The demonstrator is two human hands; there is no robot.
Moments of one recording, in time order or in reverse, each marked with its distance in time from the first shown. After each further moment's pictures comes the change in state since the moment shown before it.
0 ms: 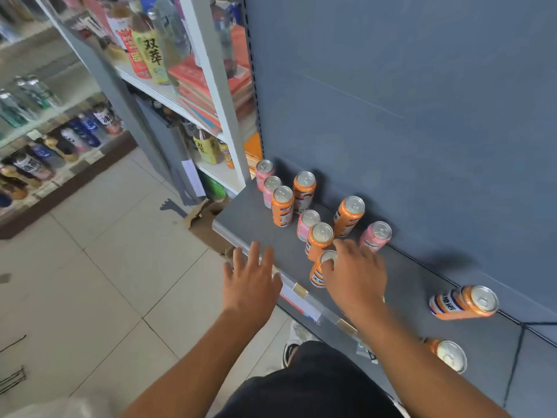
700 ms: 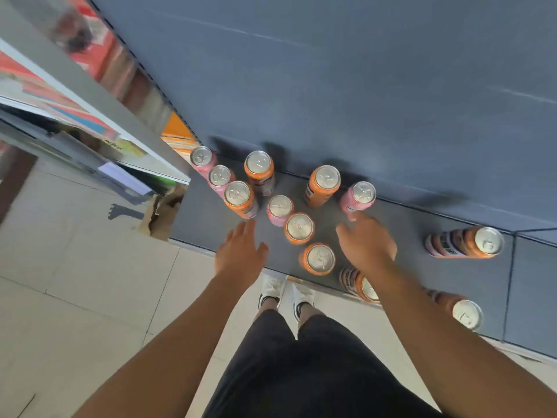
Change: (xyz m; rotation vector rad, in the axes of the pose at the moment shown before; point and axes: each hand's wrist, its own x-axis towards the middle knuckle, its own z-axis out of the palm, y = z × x) left_hand 0.169 0.009 0.031 -0.244 -0.309 0.126; right_hand 0.090 0.049 0.034 0.411 -0.355 0.670
